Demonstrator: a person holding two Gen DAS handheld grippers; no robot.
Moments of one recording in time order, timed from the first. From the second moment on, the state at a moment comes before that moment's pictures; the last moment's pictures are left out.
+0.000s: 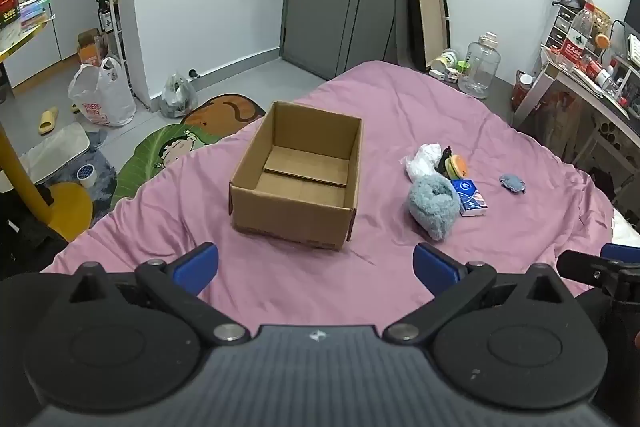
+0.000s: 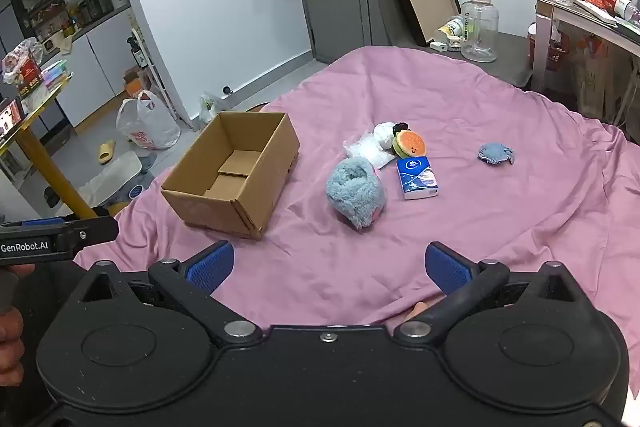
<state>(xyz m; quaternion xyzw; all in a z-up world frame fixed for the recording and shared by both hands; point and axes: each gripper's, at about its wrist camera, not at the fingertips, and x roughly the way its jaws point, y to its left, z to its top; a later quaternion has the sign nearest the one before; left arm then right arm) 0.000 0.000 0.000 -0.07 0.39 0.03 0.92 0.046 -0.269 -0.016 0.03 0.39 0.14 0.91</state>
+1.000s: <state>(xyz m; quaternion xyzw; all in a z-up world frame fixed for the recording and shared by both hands) 0.004 -0.011 0.009 -0.06 0.39 0.01 0.92 0.050 -0.274 -0.013 0.02 0.39 0.12 0.91</state>
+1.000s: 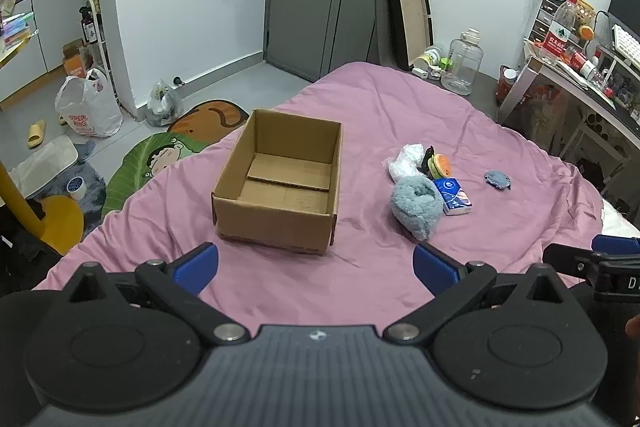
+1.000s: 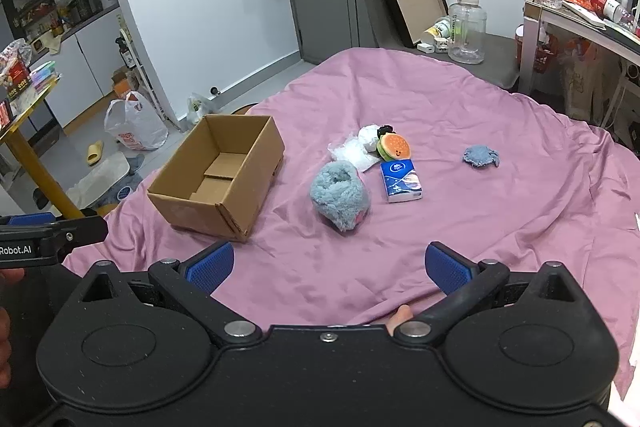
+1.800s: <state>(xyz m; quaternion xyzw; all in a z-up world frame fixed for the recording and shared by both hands) 0.004 -0.016 0.014 -0.05 0.39 0.01 0.92 0.047 -0.272 -0.012 0.02 0.39 0.12 0.91</state>
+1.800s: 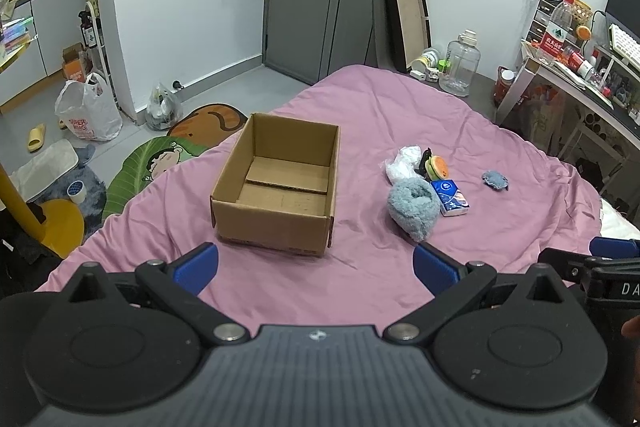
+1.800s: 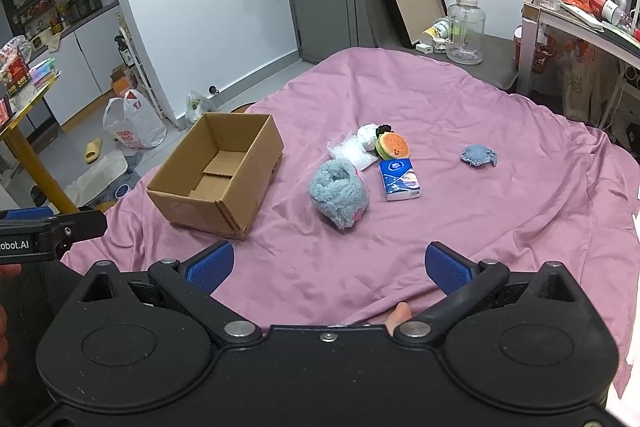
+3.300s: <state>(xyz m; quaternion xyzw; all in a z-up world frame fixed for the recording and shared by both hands) 0.010 -0.017 0.006 -0.05 0.39 0.01 0.92 0.060 -0.273 -0.024 0.04 0.40 0.11 0.91</state>
